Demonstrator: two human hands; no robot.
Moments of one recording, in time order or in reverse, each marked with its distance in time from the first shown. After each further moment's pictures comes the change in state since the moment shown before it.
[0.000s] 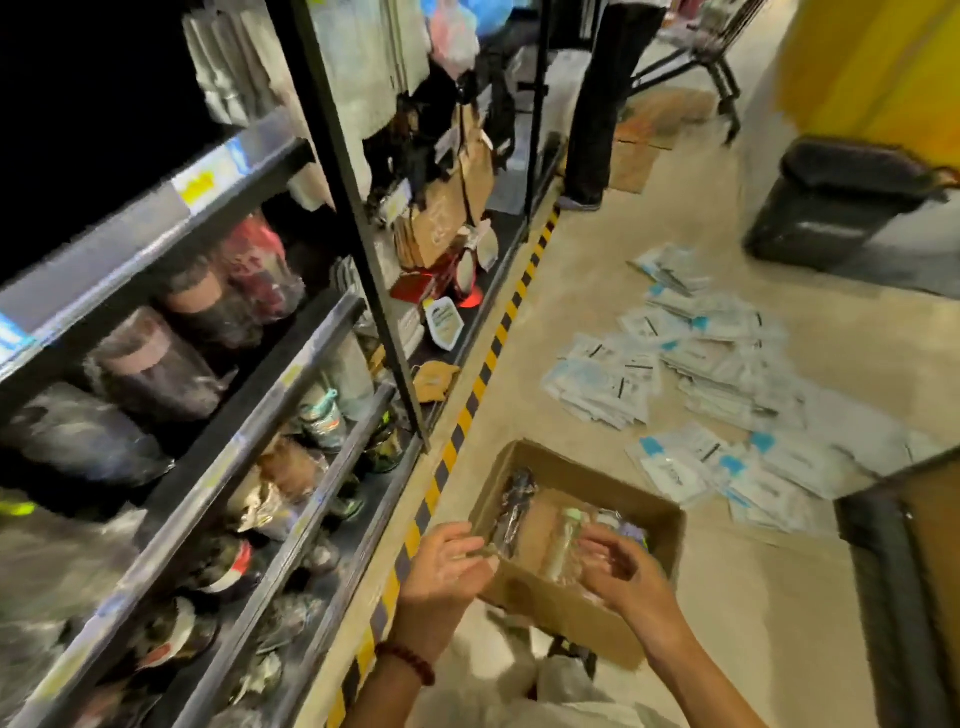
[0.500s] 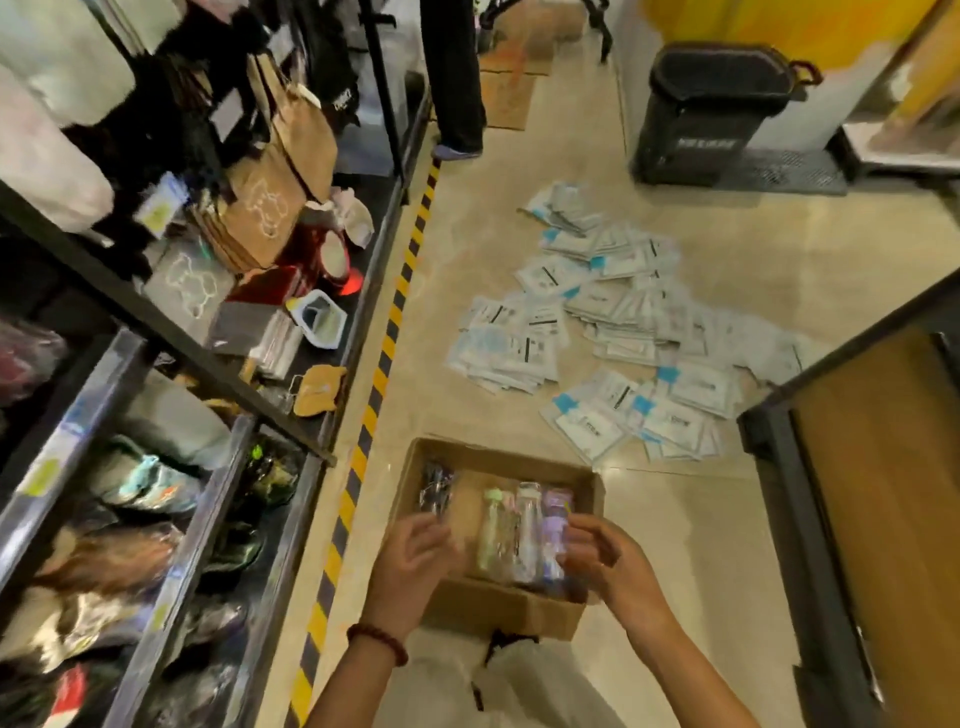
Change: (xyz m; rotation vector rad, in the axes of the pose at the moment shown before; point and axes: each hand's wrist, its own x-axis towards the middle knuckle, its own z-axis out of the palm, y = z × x) left_hand 0.110 0.003 0.151 0.250 -0.156 -0.104; right_hand 0.075 0.022 -0.146 0.161 0.169 0.108
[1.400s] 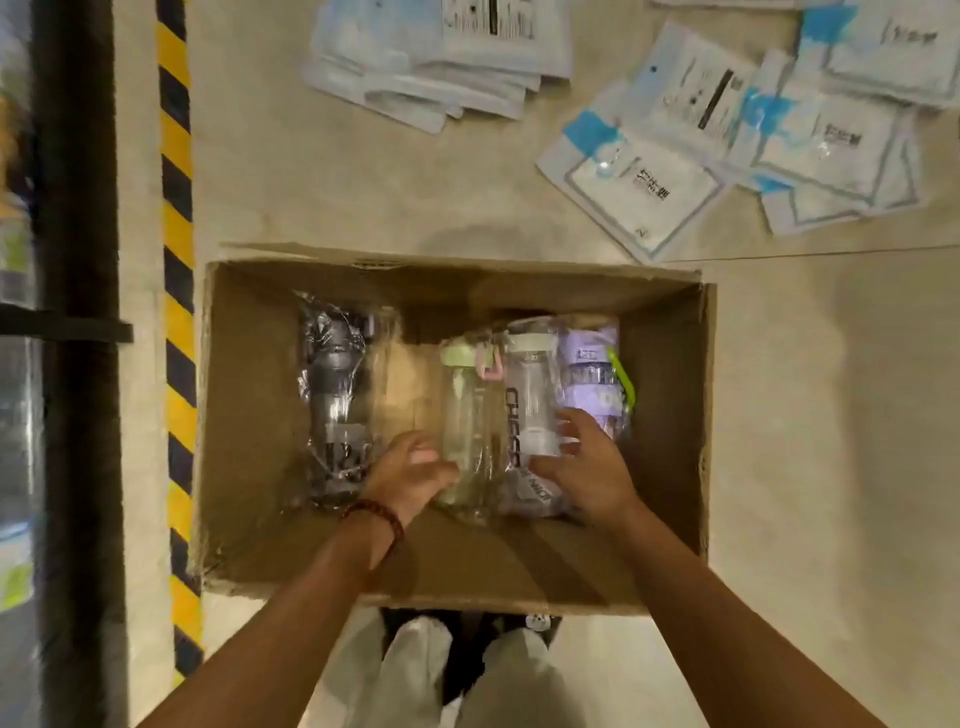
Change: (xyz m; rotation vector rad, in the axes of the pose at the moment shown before) left_hand 0.399 -0.369 0.106 0.391 -0.178 -0.507; right_hand 0.385 0.392 0.029 -0.243 0.035 0.382
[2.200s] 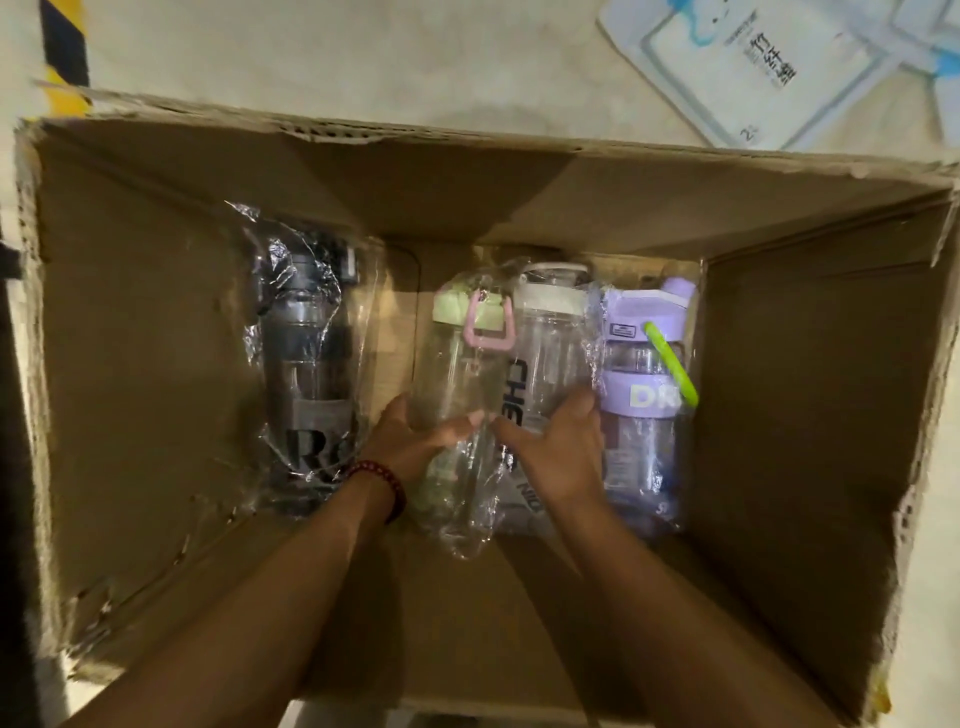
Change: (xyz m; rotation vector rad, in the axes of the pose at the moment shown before) left_hand 0.129 -0.059 0.012 0.001 0.050 -0.105; right_hand 0.093 0.044 0.089 -0.233 0.184 0.094
